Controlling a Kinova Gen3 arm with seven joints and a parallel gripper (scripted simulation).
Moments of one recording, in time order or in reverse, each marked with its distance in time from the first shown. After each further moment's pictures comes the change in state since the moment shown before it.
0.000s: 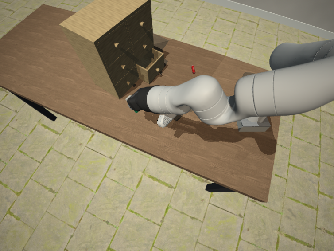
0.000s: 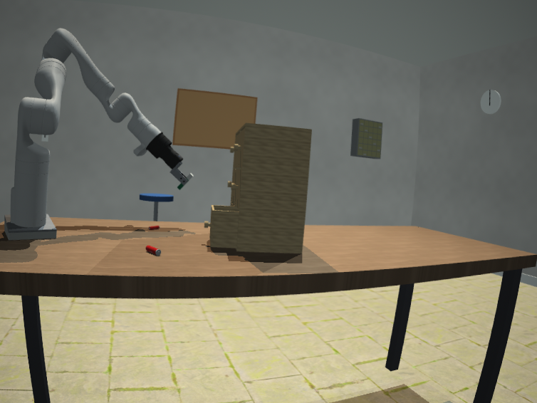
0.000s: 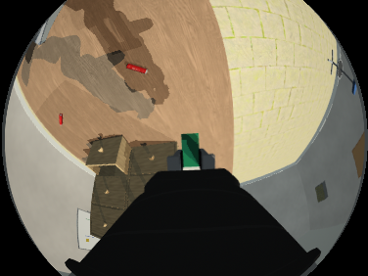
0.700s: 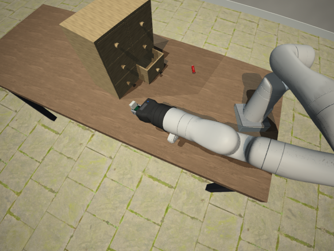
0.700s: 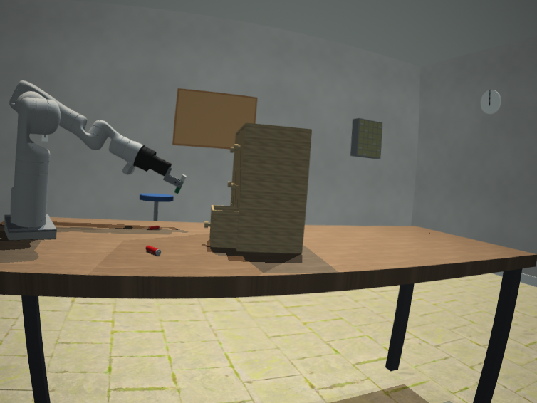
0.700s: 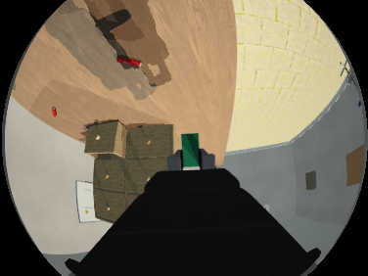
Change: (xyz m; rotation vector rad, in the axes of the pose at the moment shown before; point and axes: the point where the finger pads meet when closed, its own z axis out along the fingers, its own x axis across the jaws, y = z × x) arm 0.006 -0.023 -0.005 -0.311 0.019 -0.062
